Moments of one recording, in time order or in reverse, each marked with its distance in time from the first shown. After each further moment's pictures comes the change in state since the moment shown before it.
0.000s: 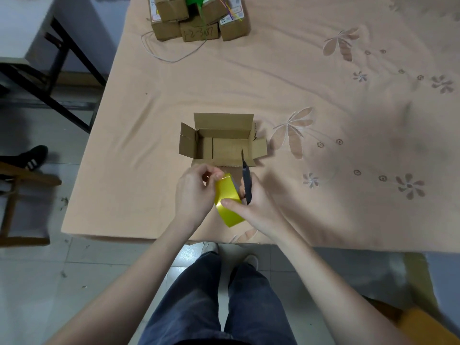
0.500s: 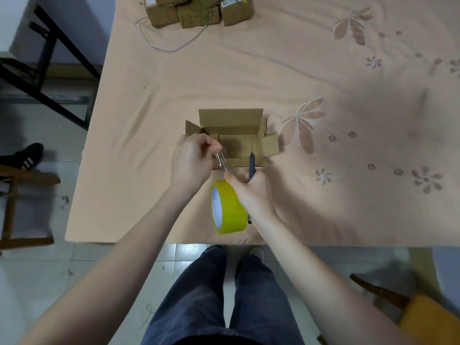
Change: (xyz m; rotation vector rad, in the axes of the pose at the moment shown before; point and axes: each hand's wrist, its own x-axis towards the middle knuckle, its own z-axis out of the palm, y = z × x) left_hand 0.071 -0.012 -0.015 0.119 -0.077 0.062; right_hand 0.045 -0.015 0.040 0.013 0.341 0.245
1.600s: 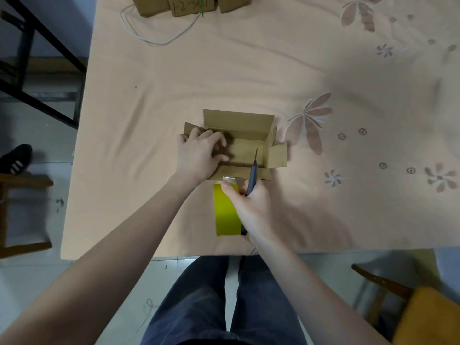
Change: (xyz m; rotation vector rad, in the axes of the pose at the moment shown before) left_hand 0.055 -0.036 0.028 0.452 -0.201 0.207; right_hand 0.002 0.011 0.022 0.125 0.036 0.164
